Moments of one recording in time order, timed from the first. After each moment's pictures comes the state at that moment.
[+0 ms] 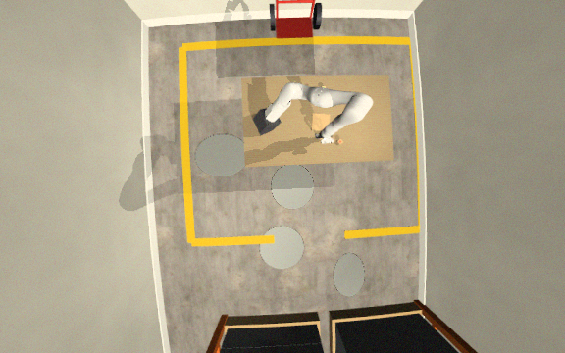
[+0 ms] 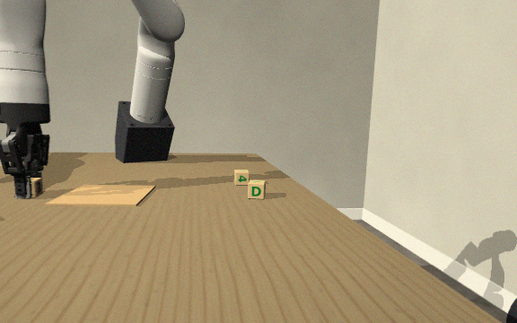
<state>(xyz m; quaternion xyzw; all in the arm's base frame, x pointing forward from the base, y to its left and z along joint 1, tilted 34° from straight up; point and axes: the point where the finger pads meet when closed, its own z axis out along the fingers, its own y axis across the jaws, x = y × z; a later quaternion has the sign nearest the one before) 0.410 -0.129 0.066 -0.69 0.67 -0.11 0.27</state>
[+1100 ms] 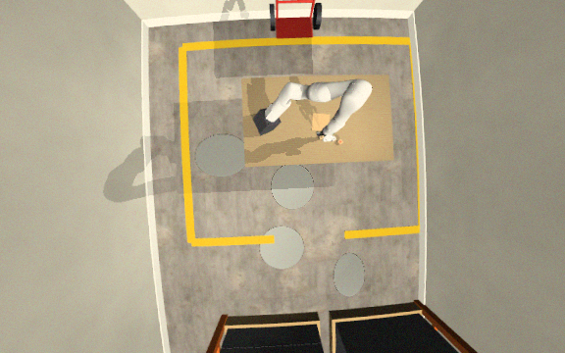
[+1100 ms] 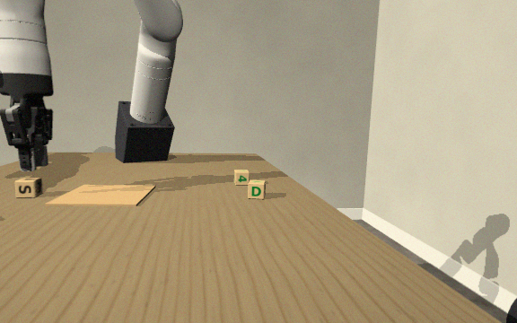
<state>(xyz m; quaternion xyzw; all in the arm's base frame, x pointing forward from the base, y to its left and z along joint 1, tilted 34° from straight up) 0.386 -0.129 0.106 -0.69 0.66 -0.10 0.27</state>
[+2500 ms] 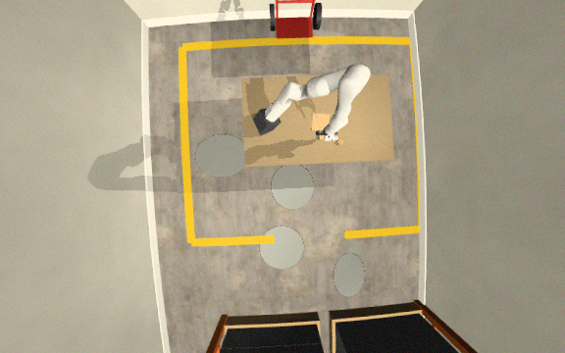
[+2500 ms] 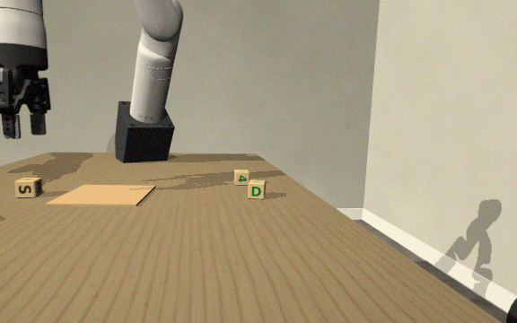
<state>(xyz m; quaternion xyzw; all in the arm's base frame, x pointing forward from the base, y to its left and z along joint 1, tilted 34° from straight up) 0.366 -0.147 0.142 -0.68 0.67 -0.11 0.27</state>
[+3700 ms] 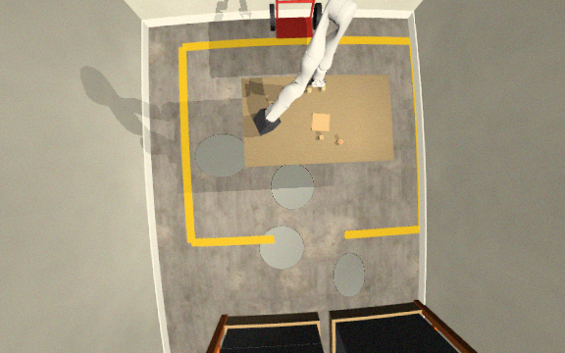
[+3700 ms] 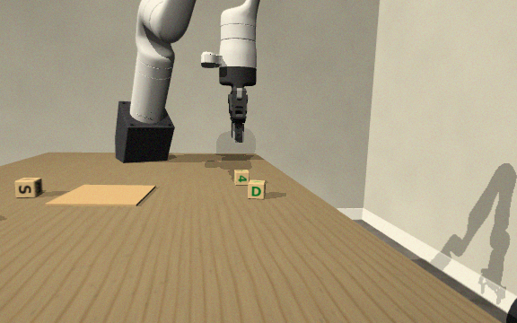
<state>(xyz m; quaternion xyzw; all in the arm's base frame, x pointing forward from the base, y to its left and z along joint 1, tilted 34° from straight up) 0.284 0.215 0.184 -0.66 0.69 -0.09 0.27</state>
